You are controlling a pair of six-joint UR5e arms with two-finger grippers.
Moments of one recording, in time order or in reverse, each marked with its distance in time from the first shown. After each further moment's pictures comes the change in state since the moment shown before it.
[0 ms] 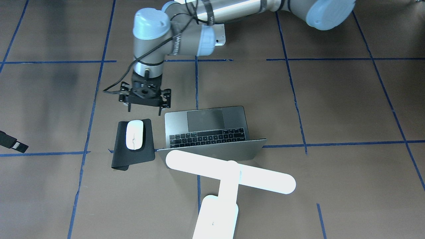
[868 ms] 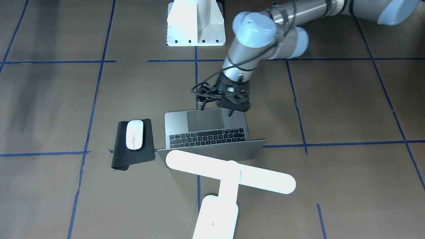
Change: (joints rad) left arm -0.251 0.502 -0.422 0.011 -0.252 0.244; right arm 0.128 -0.120 -0.001 -0.192 -0.117 -0.685
